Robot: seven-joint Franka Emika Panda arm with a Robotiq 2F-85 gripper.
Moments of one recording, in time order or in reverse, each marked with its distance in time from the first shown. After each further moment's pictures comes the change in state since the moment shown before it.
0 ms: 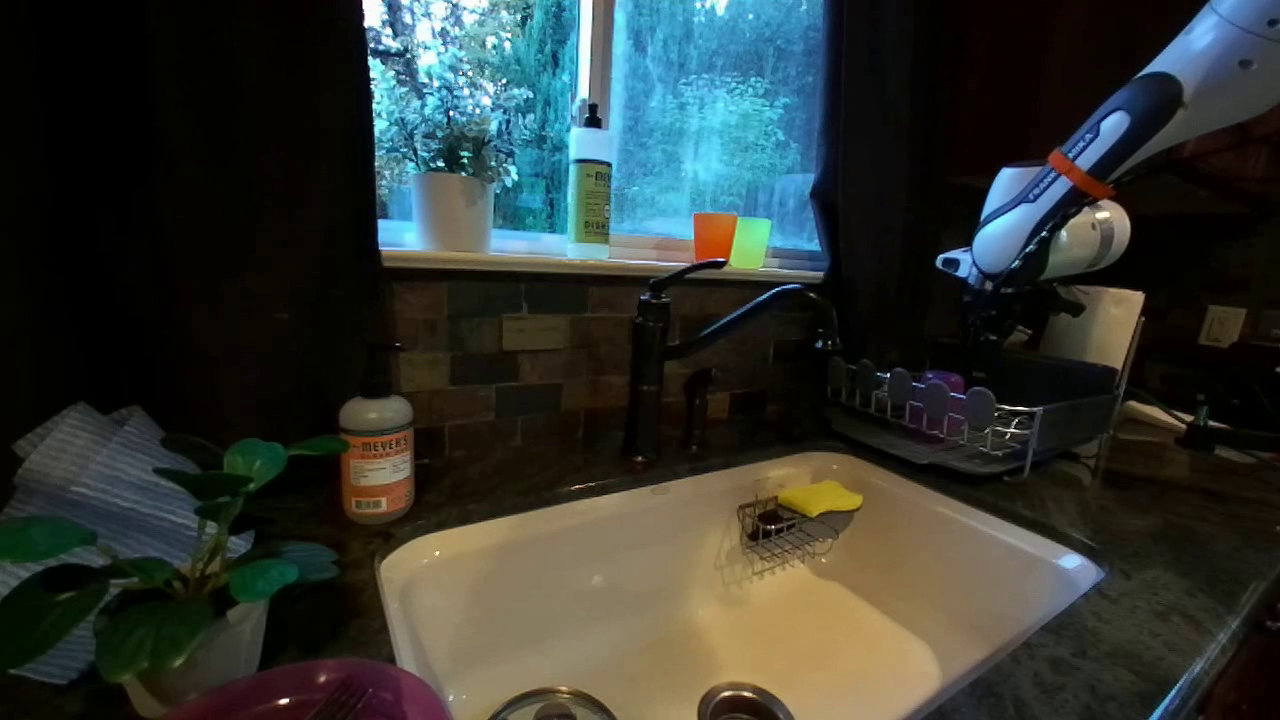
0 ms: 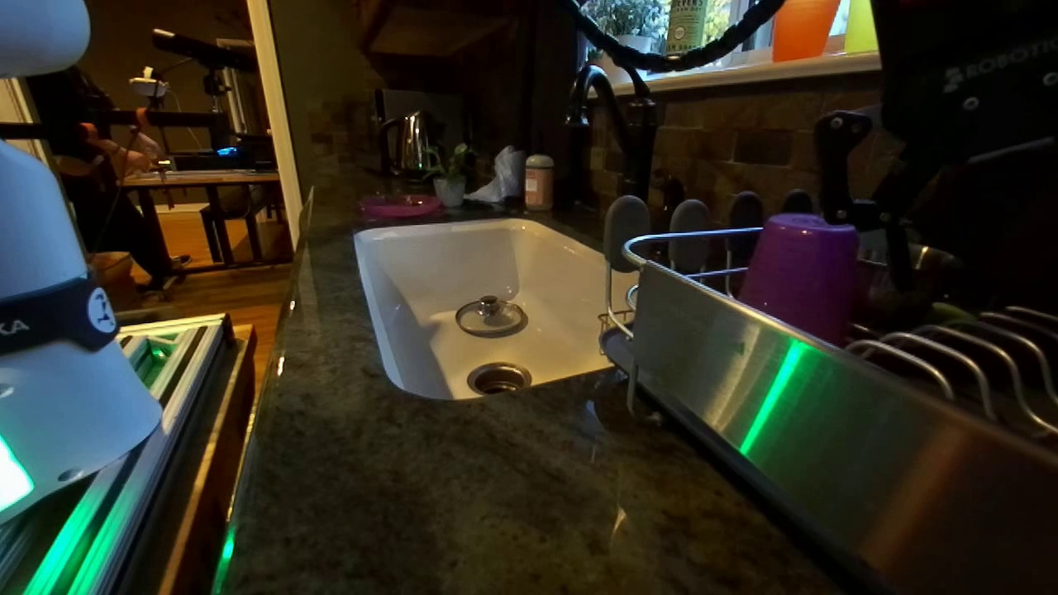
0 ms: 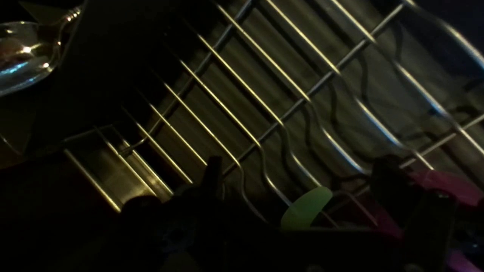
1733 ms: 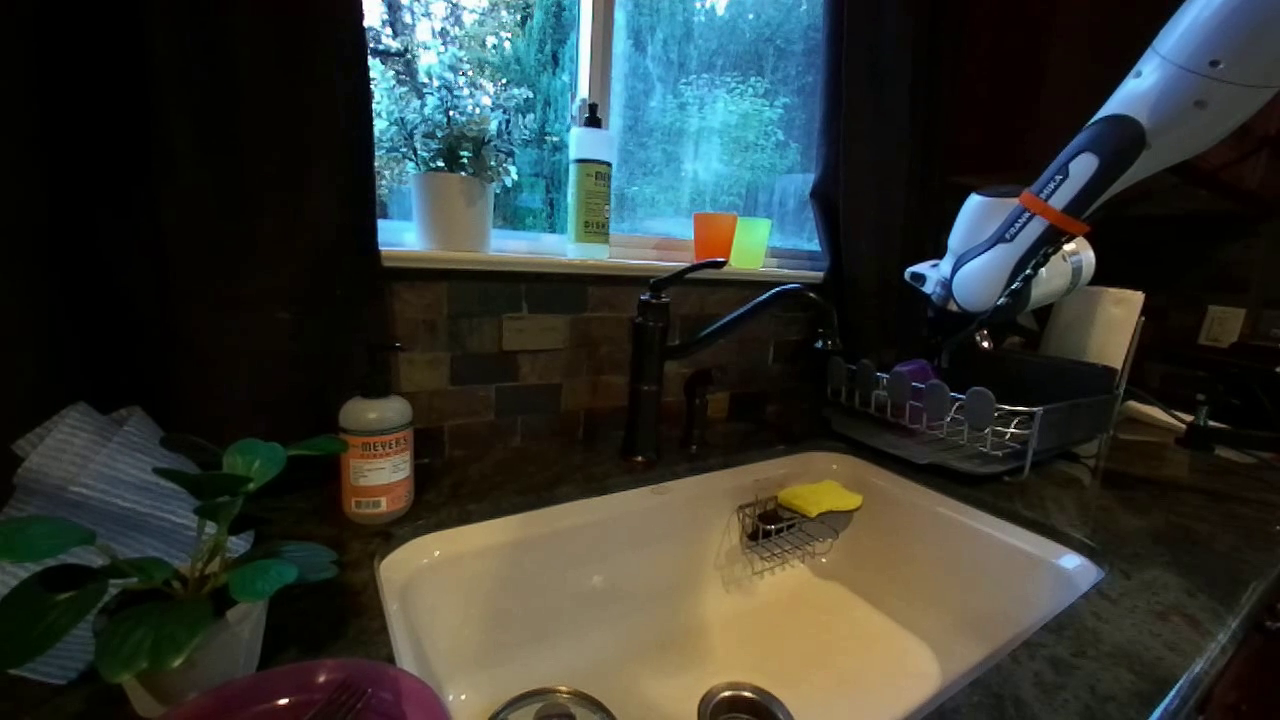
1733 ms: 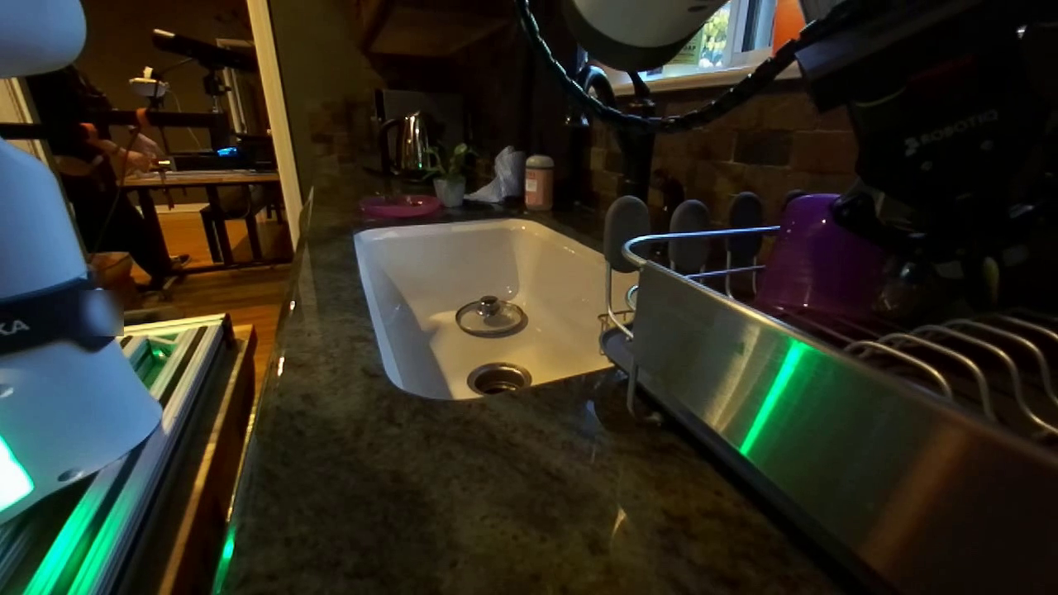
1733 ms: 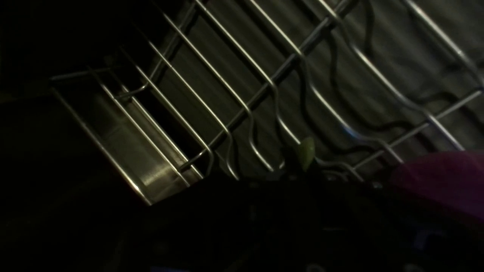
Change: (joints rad) arm 0.039 0.102 0.014 0.019 -0.103 0.188 0.180
